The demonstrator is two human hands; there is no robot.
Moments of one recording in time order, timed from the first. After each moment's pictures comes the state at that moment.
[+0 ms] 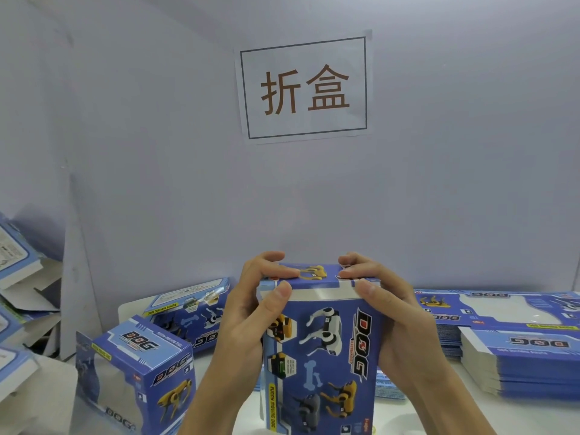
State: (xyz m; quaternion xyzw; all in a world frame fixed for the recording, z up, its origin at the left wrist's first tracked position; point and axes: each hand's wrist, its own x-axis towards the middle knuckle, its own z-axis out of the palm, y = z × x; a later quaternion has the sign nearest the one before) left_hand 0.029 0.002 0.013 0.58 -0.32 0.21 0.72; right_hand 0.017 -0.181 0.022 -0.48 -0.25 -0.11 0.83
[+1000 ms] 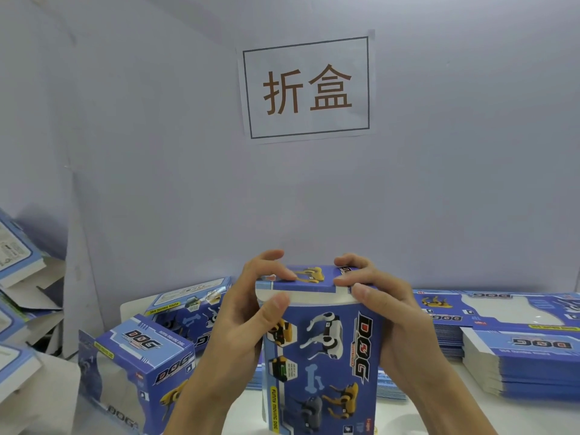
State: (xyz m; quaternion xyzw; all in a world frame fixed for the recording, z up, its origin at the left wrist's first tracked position) left_hand 0.021 0.012 0.019 0.58 -0.34 0.15 0.73; right_hand 0.017 -0.177 0.022 -0.50 -0.27 -0.10 0.82
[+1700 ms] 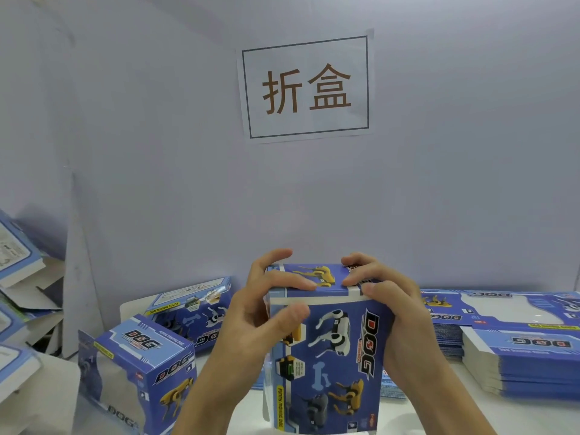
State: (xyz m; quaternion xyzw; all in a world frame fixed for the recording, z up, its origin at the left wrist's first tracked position) left_hand 0.017 0.005 0.022 0.62 -0.36 0.16 0.68; right_hand 0.023 -0.180 0.018 -0.51 -0.25 -0.16 0.80
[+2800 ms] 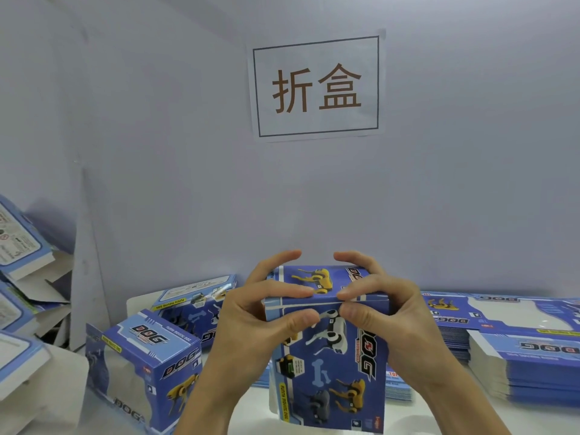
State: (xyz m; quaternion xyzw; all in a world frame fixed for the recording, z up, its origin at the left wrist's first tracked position) left_hand 0.022 0.013 0.018 0.60 -0.36 0.21 0.68; right_hand 0.017 -0.178 0.022 -0.59 -0.32 -0.15 0.73
